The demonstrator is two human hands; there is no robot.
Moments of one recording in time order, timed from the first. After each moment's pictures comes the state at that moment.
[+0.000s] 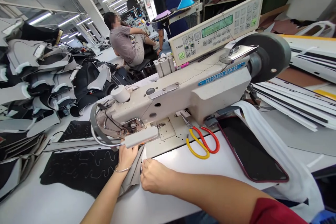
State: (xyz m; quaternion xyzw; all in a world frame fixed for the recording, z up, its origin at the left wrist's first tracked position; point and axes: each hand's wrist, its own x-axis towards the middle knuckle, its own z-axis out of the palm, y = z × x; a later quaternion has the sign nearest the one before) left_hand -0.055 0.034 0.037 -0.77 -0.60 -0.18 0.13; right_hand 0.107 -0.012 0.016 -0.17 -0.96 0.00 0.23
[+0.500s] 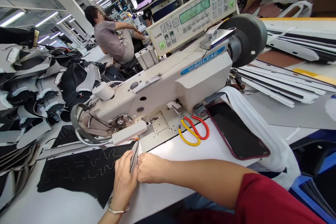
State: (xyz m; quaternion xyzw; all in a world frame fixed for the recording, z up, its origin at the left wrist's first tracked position) left_hand -0.032 -0.053 0.049 -0.77 -0.62 -0.18 0.02; right_hand 0.114 -0.009 0.033 -0.13 -0.97 -0.04 0.21
